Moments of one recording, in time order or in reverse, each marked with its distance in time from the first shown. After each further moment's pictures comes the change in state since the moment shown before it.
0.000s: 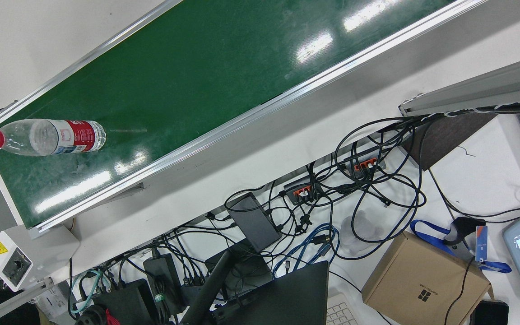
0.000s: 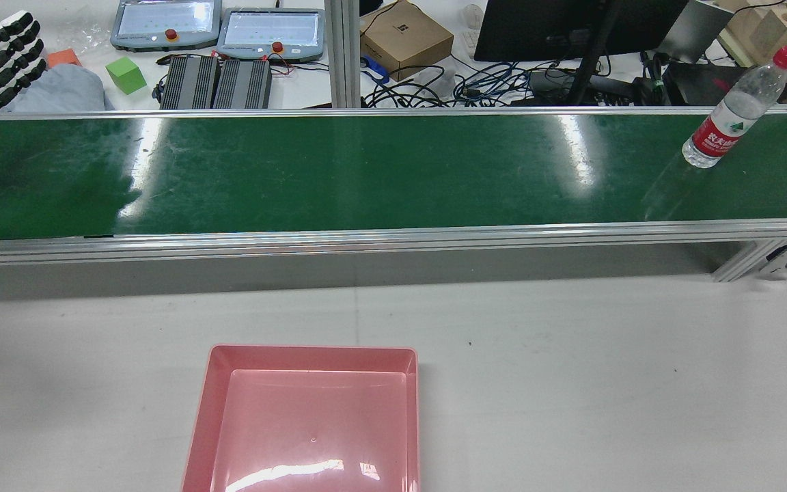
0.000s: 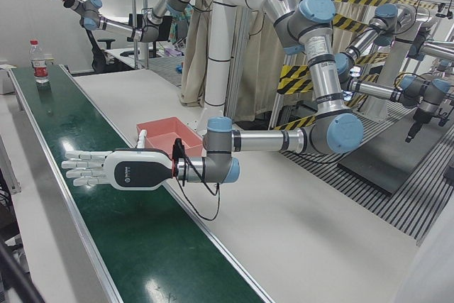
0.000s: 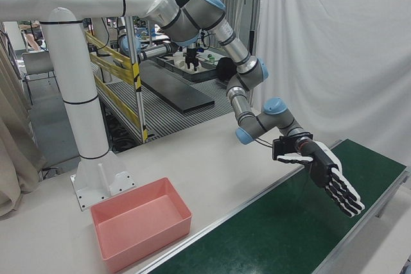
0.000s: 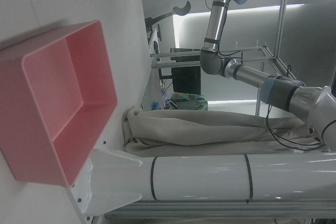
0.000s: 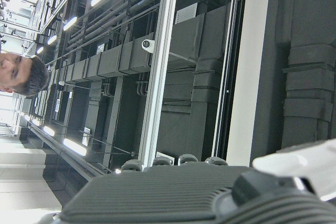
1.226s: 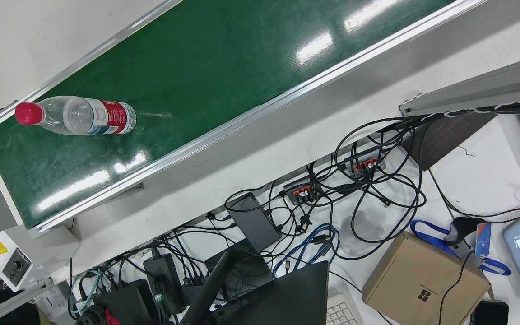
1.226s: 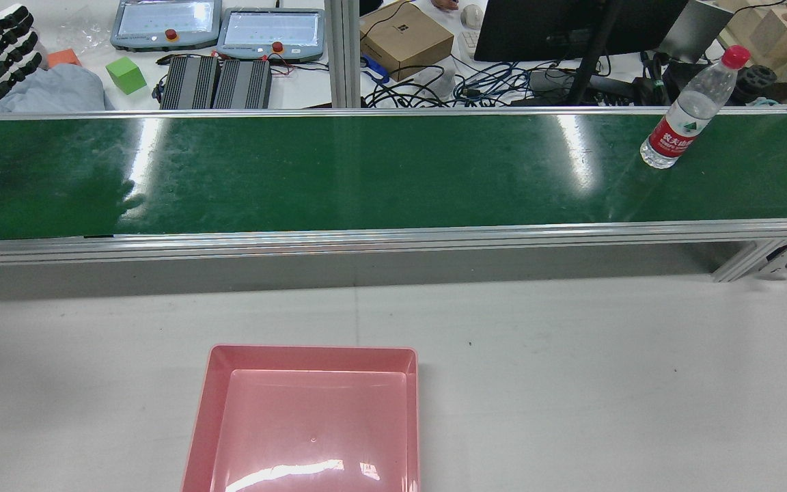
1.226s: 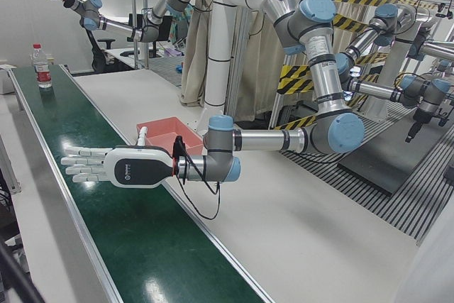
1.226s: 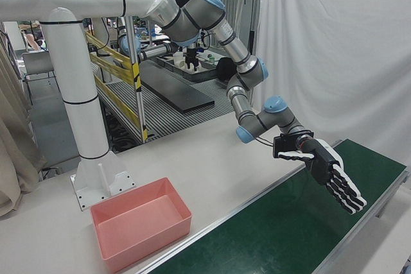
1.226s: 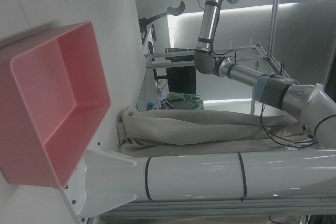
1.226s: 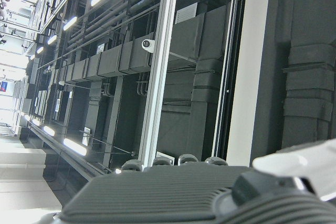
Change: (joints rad) left arm -0.010 0.003 -0.010 -0.006 0.000 -0.018; right arm -0.001 0.000 -0.002 0.000 0.001 0.000
